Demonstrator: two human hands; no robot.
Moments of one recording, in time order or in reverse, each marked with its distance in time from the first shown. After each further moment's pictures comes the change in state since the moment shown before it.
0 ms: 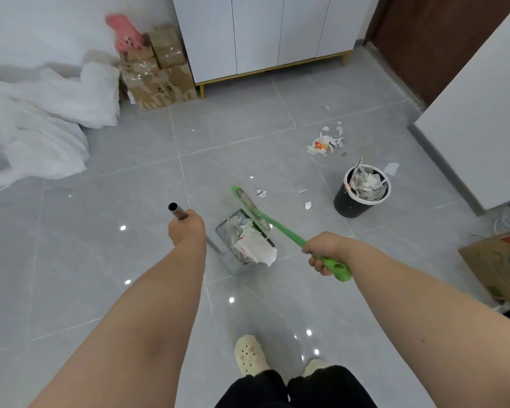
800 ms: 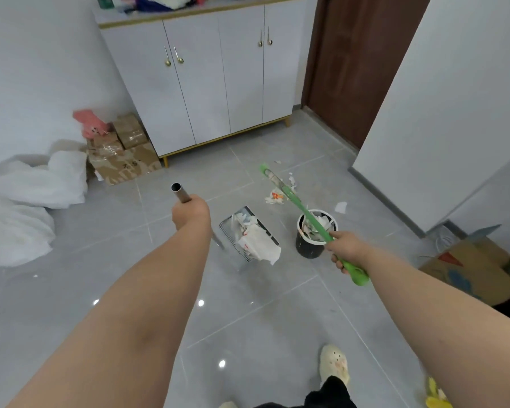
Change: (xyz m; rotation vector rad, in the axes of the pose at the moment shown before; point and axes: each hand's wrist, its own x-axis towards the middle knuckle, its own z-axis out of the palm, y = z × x) left_hand -0.159 0.171 0.082 -0.024 -0.102 0.242; right_hand -0.113 0.013 -0.175 0.062 0.350 -0.364
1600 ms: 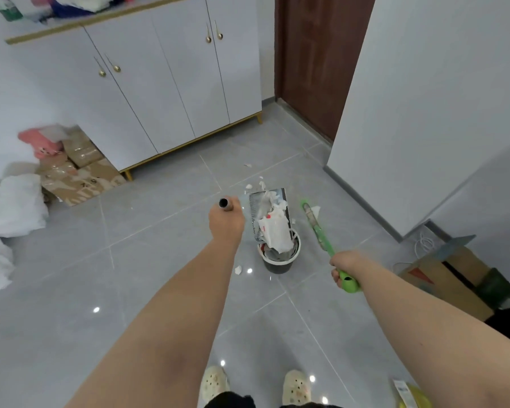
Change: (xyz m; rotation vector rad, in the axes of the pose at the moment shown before) left_hand -0.139 0.038 0.302 0.153 -0.308 0.378; right_hand 0.154 0.072 -0.227 0.270 0.071 0.322
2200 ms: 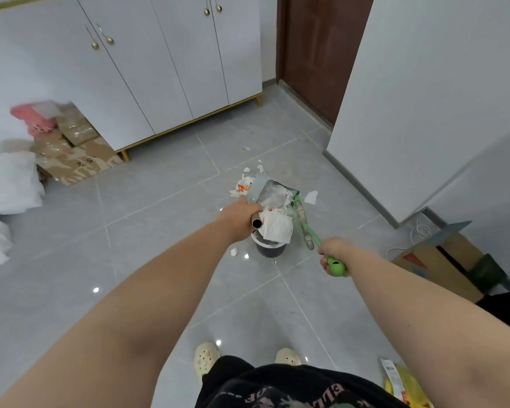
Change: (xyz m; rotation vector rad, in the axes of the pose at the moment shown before) left_hand -0.019 -0.029 0.003 0.956 -0.702 0.506; right_hand -0.009 0.015 0.009 0.034 -0.074 0.092
